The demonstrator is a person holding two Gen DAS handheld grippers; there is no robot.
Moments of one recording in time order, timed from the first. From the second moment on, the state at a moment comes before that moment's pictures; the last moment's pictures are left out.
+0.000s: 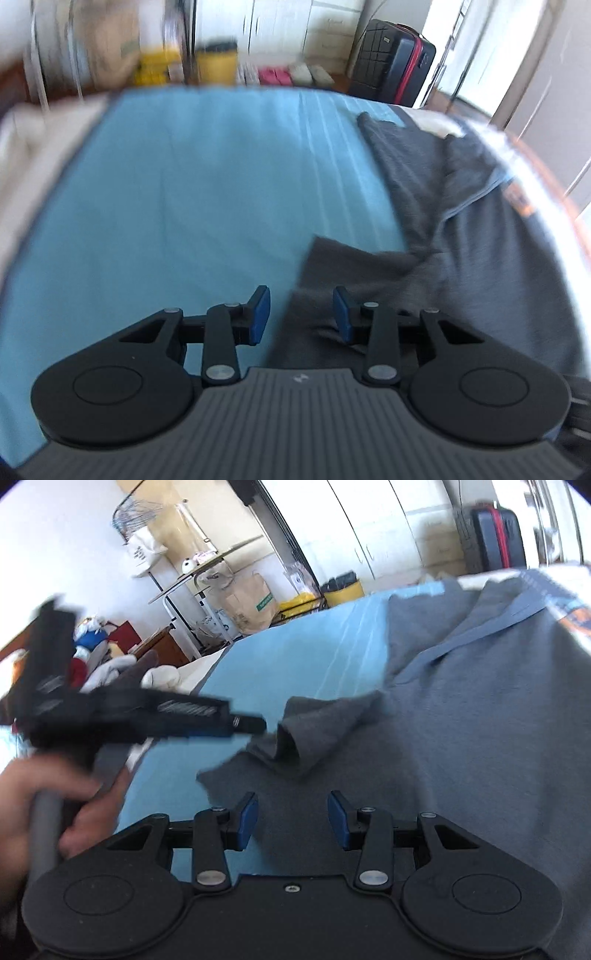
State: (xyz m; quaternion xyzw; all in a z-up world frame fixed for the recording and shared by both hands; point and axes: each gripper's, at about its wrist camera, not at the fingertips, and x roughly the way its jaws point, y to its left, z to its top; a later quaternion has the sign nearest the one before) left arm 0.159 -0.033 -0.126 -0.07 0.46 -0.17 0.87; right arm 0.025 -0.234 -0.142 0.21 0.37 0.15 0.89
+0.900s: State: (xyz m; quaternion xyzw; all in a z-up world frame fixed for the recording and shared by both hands) left arm 0.156 -0.026 -0.142 -0.01 0.52 -0.13 0.84; right arm 0.015 -0.188 -0.135 -0.03 0.44 0.20 0.87
